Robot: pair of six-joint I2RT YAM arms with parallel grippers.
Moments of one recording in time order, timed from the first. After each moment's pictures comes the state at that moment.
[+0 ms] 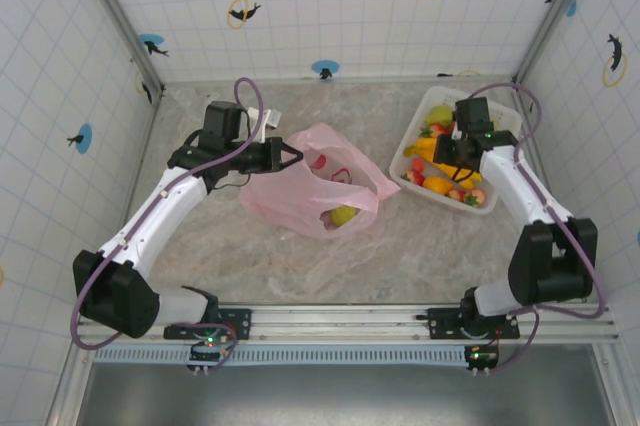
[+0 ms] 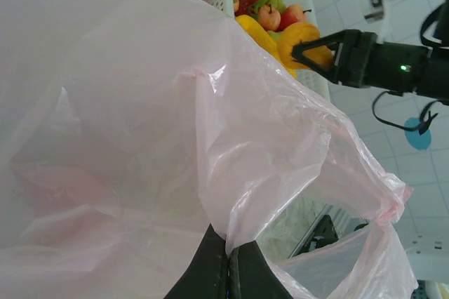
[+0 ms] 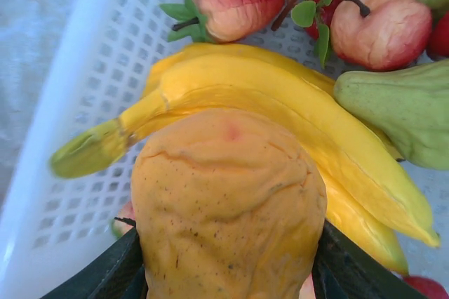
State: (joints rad) left arm -0.38 1.32 1.15 -0.54 0.72 -0.42; right arm 0.14 1.43 1.13 -0.68 0.03 0.27
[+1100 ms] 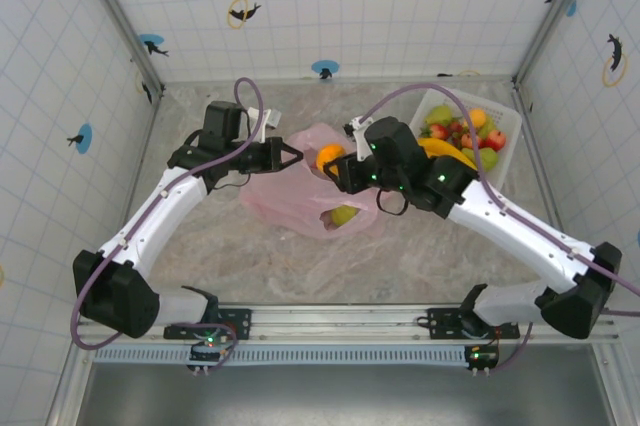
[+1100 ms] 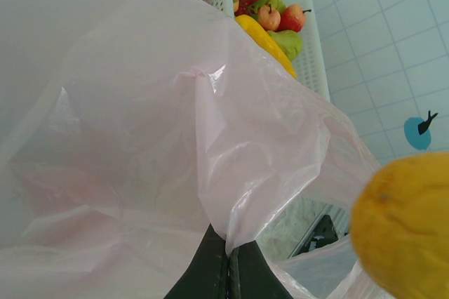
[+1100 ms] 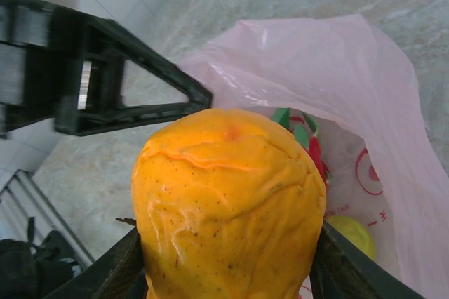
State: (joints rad) left arm -0.38 1.32 1.15 -0.54 0.72 -0.42; right arm 0.90 1.31 1.31 -0.62 -0.01 0.43
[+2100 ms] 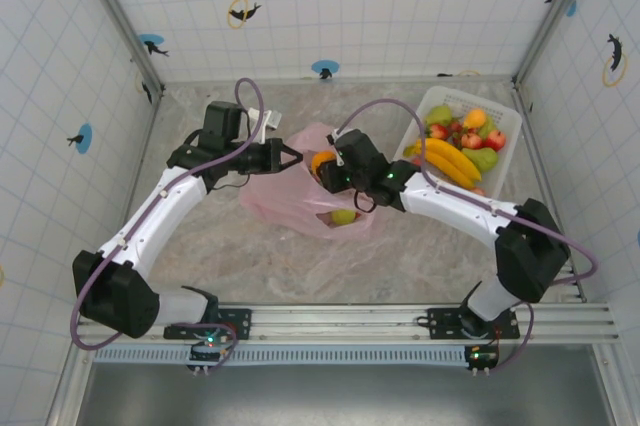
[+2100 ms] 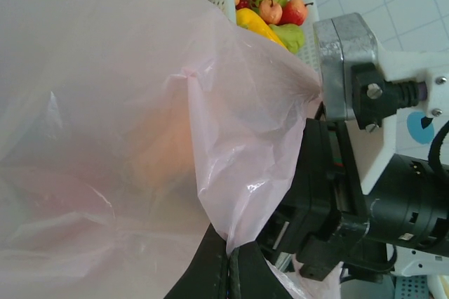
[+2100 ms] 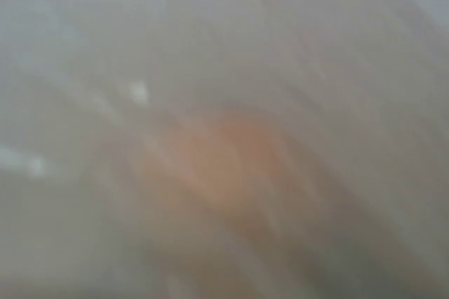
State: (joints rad) left arm -0.38 1.32 1.15 -0.57 0.72 -0.40; right arm 0.86 1.59 1.15 -0.26 0.08 0.42
